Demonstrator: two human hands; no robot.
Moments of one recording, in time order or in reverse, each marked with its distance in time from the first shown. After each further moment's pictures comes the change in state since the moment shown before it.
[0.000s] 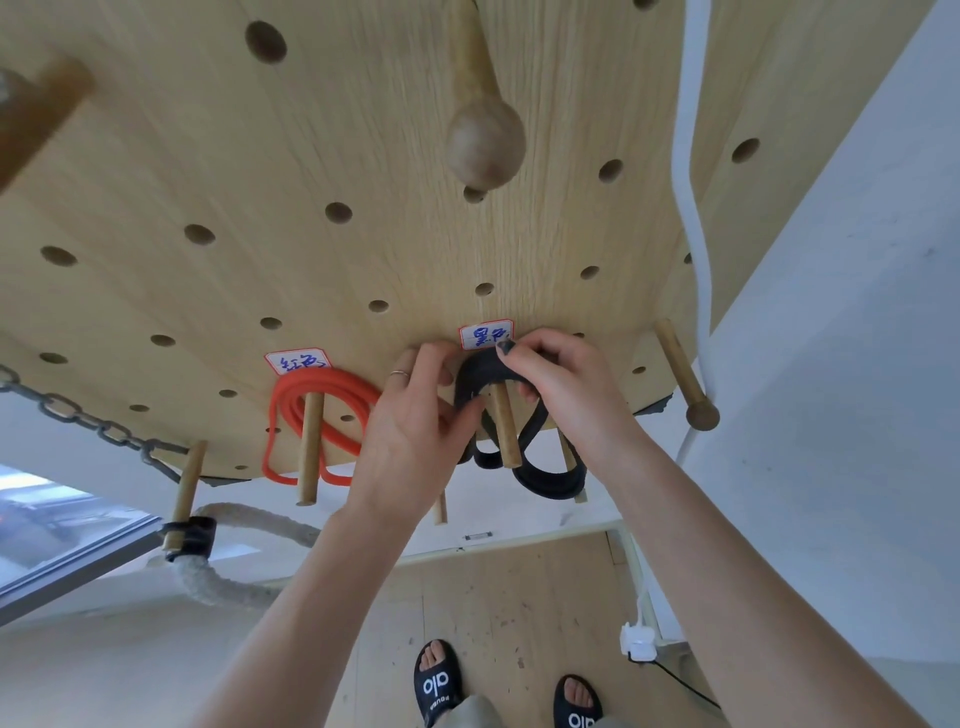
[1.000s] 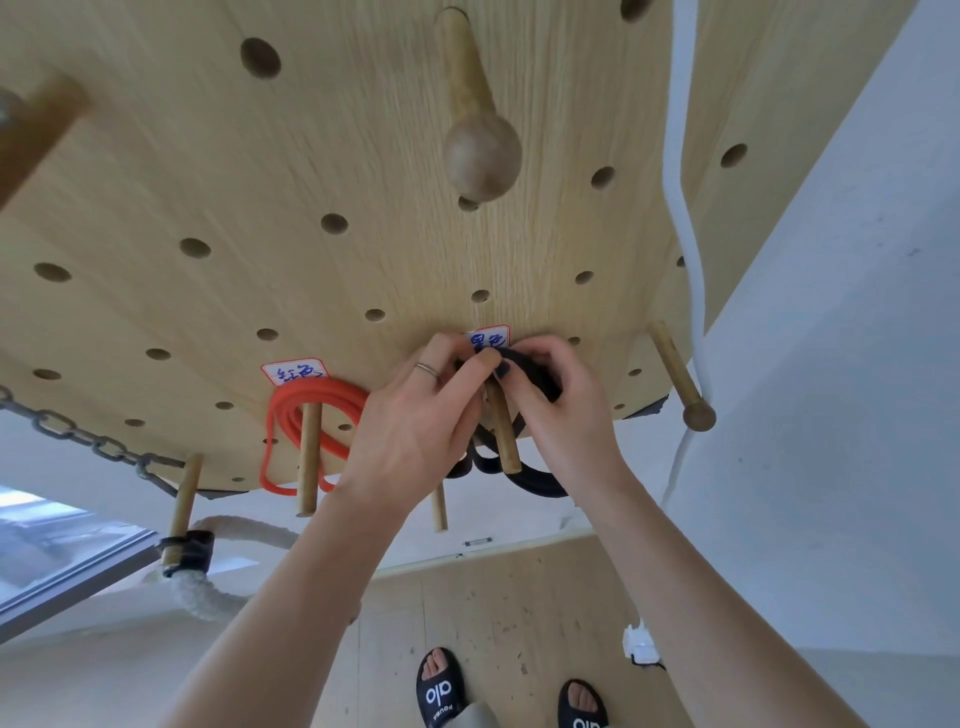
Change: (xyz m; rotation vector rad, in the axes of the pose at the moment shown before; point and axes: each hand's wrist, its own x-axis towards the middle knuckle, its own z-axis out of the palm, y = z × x) left_hand 0.018 0.001 -0.011 0.284 -0.010 0.431; right_hand -0.011 0.023 0.012 -0.011 0.172 -0.204
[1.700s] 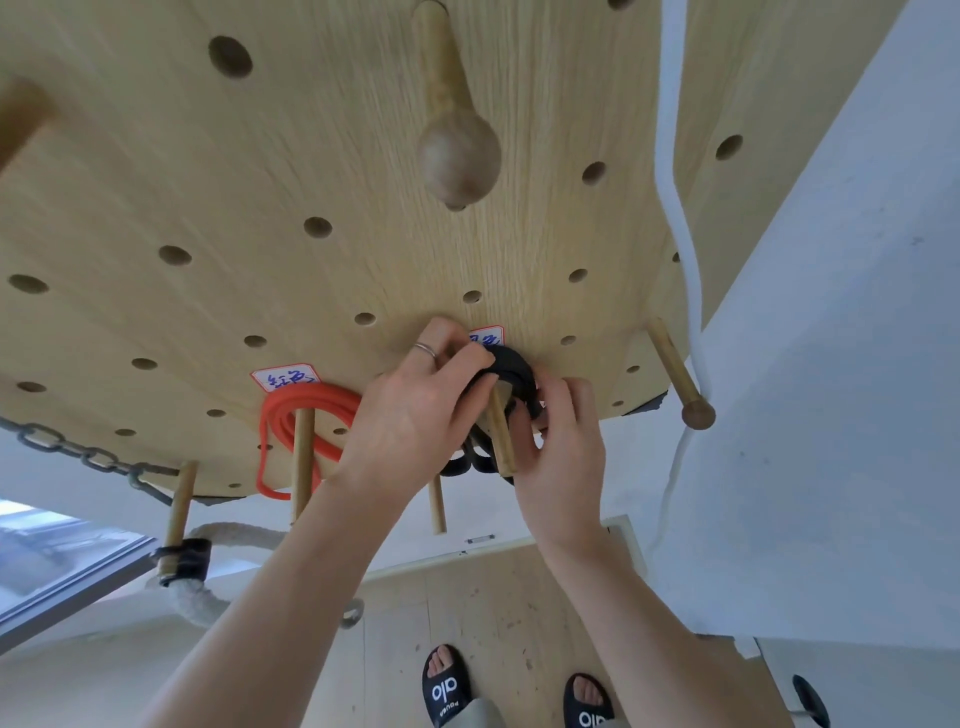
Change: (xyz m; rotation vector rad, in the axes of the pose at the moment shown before) left_hand 0.014 0.003 -0.004 -0.092 -0.008 -0.043; right_hand -0.023 0.058 0.020 -0.523 0.350 -0.256
